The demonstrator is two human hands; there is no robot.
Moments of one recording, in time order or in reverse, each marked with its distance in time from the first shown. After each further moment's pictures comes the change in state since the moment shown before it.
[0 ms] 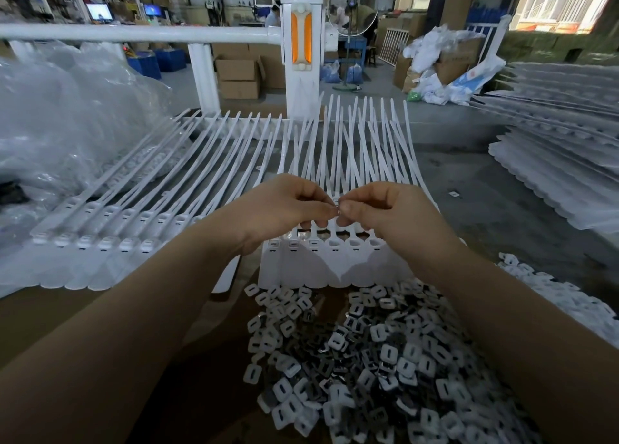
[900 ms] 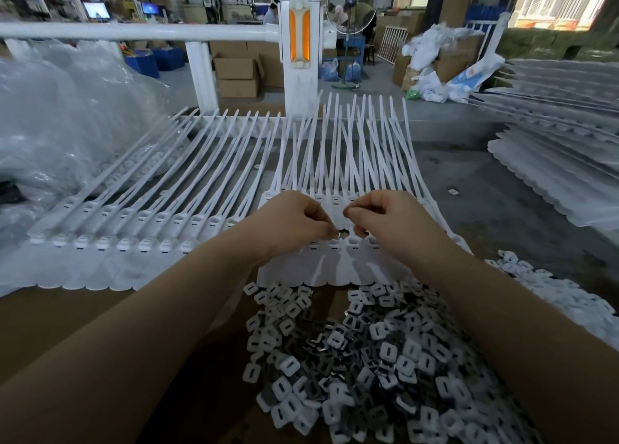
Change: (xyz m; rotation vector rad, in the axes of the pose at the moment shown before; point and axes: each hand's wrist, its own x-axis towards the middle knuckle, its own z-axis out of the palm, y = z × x) left_hand 0.007 -0.010 0.020 0.227 0.077 -0.098; right_hand 0.002 0.005 0.005 -0.219 0.046 0.071
